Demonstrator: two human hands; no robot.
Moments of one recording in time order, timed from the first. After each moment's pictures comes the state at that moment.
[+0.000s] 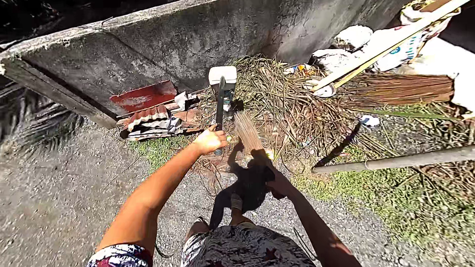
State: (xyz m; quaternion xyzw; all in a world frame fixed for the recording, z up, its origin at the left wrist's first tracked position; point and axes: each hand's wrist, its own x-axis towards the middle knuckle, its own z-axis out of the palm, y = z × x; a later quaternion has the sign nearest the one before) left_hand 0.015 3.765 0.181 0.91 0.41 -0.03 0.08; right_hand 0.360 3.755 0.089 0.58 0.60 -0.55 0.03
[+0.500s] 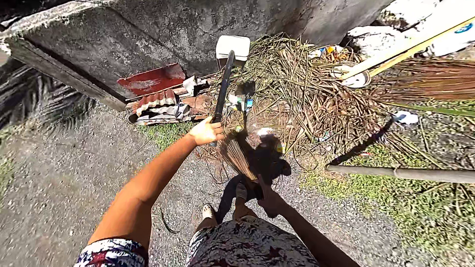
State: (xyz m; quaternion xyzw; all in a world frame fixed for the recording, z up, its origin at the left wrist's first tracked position) left_hand -0.050 3.781 0.151 0.92 0.39 0.01 -0.02; right_hand 0.311 3.722 0.053 0.47 0.64 -0.56 0.23
